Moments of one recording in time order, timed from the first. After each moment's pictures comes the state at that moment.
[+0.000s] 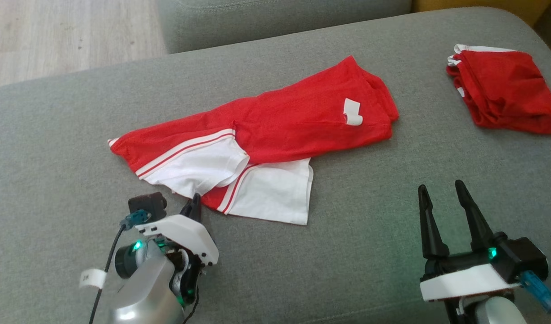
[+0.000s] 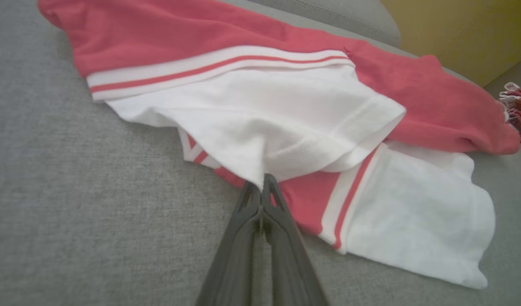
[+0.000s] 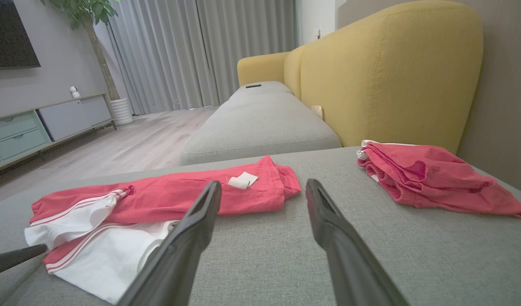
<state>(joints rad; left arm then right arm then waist) -0.44 0.04 -0.52 0.93 -0.69 0.04 -0.25 0.05 -0.06 0.08 0.10 0.14 0.12 -0.26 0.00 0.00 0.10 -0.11</state>
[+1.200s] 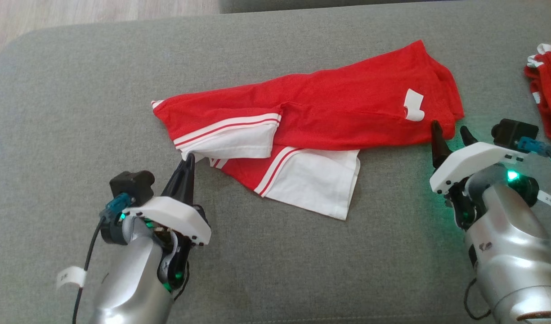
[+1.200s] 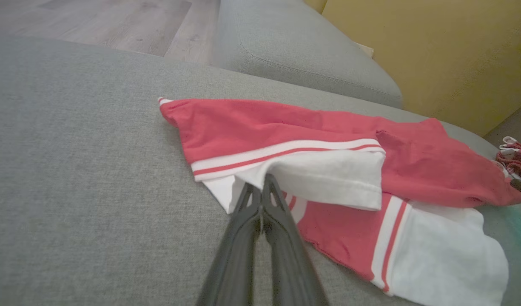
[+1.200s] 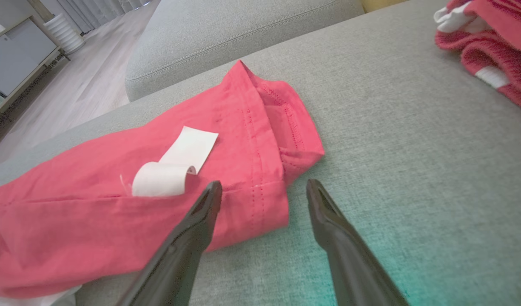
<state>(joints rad) -0.38 0.07 -0.36 0.62 -0.48 -0.03 -0.25 -0.67 -0.11 -0.02 1.05 0.32 0.12 -0.06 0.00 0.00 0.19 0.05</state>
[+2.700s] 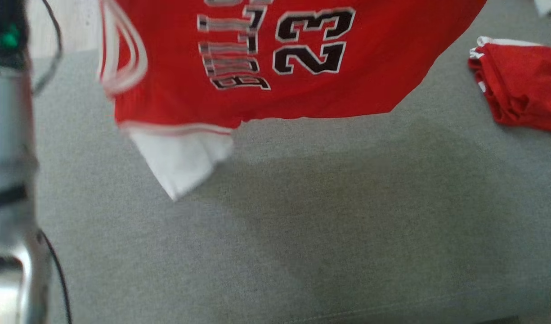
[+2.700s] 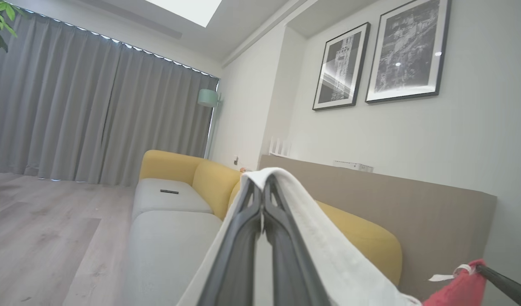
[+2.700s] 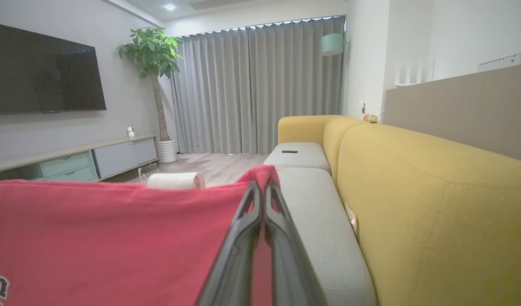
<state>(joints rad) -1.00 0.24 -0.14 0.24 -0.66 -0.10 0.08 -0.99 -0.47 0.34 0.39 0.68 0.12 0.18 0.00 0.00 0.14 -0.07</state>
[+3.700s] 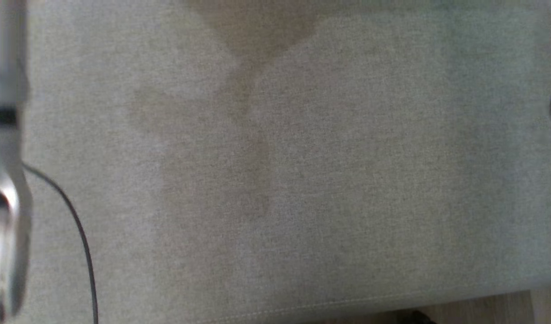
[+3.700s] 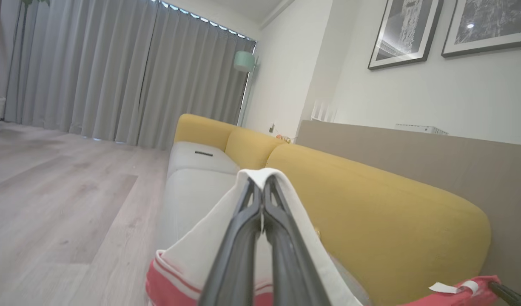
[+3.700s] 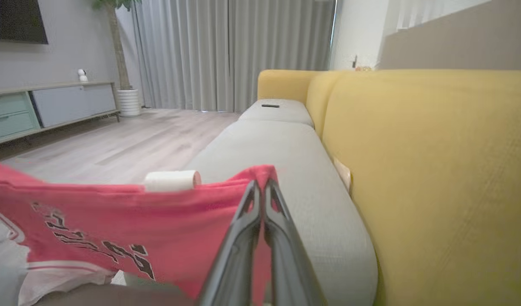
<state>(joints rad) -1.37 0.24 -0.34 0.69 -0.66 -0.12 -0.26 -1.43 -0.28 0.45 1.05 0.44 0.12 -0.23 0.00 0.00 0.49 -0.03</state>
